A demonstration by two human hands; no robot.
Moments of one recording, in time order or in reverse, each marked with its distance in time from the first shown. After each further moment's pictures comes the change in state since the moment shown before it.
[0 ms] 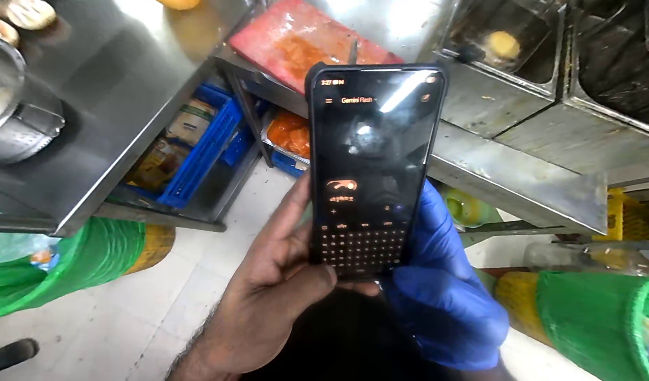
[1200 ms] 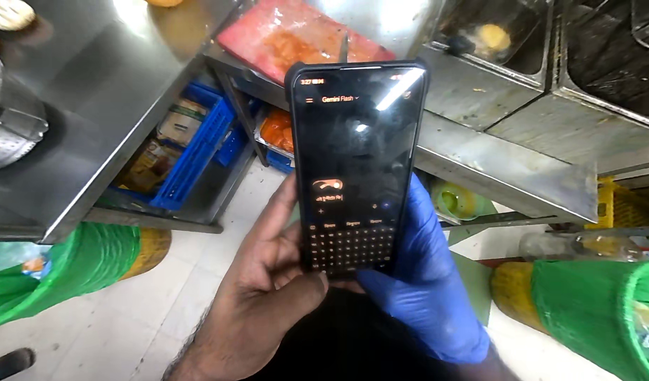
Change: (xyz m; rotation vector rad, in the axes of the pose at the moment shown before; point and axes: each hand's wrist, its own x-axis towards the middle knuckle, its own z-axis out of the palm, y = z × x) left_hand -0.003 -0.003 0.000 0.081 0.013 0.006; right_hand 0.001 0.000 0.004 -0.225 0.025 -0.025
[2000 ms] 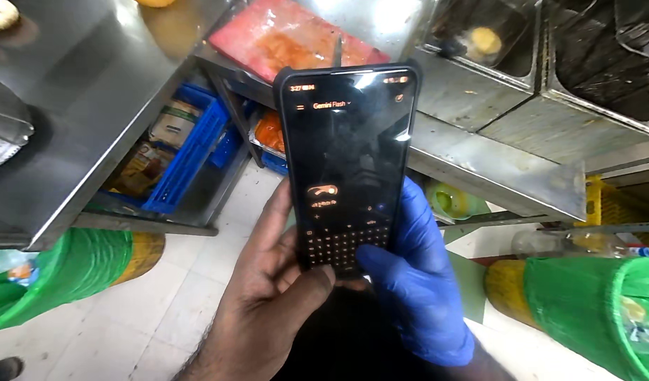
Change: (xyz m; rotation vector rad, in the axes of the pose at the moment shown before) left_hand 0.005 -0.006 0.013 0.068 0.104 0.057; right_hand 0.004 0.004 0.005 -0.015 0.149 -0.034
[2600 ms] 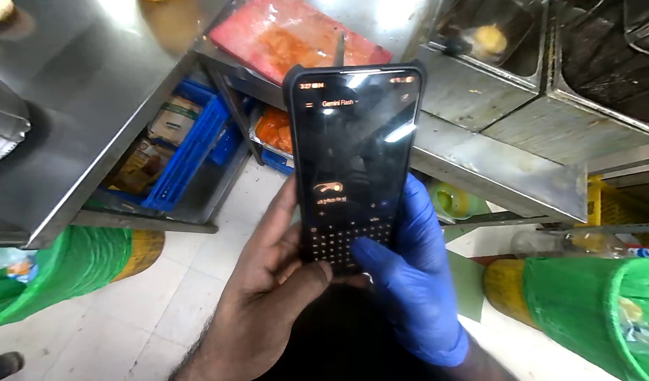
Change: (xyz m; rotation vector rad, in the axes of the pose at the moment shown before) left_hand 0.004 -0.001 -0.008 -0.022 -0.018 -0.022; right_hand 0.006 0.003 0.006 -0.069 0.072 -0.013
